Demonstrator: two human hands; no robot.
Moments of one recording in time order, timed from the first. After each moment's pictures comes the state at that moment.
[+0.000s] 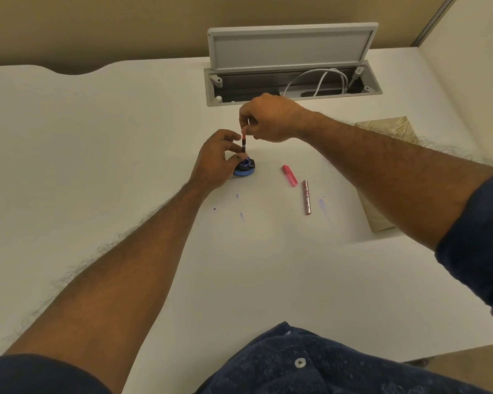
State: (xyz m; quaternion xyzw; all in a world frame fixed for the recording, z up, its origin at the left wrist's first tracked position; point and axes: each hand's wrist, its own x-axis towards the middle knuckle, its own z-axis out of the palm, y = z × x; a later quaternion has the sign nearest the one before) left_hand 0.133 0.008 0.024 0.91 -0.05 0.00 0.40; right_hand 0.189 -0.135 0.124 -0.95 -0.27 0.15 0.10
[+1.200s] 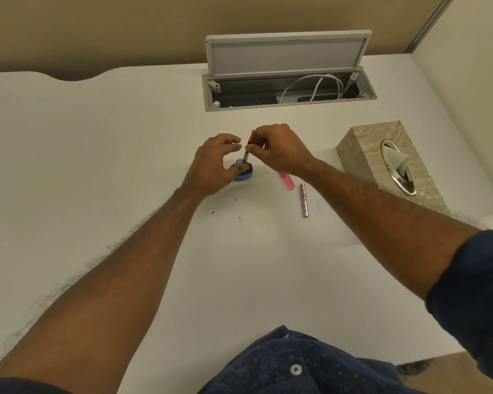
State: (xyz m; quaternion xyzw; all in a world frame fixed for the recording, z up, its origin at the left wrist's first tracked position) left_hand 0.125 0.016 0.026 0.92 -0.11 0.00 0.37; right_hand 0.152 -0.156 0.081 -0.95 -0.16 0.07 0.27
